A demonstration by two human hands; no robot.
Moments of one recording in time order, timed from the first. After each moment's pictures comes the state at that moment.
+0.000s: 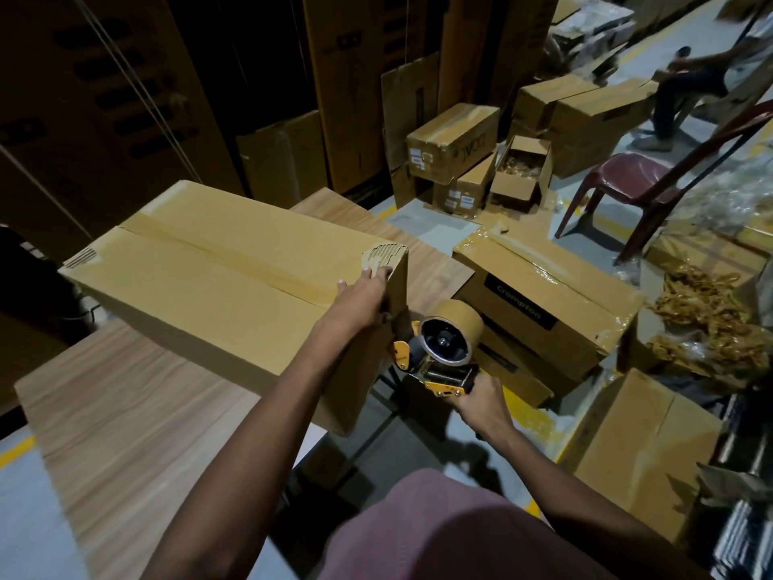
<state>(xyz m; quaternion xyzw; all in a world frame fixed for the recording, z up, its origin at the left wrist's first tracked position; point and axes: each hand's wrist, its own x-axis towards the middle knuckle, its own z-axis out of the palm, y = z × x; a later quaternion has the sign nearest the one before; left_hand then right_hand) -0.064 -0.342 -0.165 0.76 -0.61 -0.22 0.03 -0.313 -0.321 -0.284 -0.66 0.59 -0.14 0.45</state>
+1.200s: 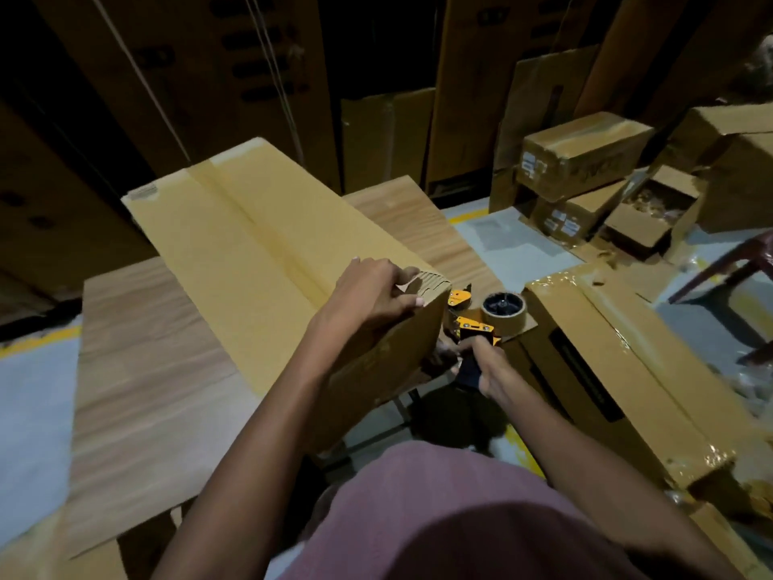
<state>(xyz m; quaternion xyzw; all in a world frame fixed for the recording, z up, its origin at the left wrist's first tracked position) -0.049 -0.377 -0.130 0.84 -0.51 -0.13 0.09 -0.209 -0.516 -0.306 -0.36 0.60 -0.08 0.71</state>
